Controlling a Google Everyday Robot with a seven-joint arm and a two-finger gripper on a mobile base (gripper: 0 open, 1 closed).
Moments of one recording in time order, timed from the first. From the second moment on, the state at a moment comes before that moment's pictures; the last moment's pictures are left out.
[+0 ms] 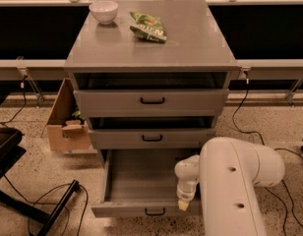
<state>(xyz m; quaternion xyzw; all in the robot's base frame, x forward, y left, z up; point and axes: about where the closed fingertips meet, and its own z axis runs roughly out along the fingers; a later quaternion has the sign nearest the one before) 0.525 -0.151 0.191 0.57 -0.81 -0.08 0.06</state>
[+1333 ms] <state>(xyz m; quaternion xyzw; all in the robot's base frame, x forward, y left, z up) 0.515 -0.149 0.194 0.57 -0.81 -0.07 0.06</state>
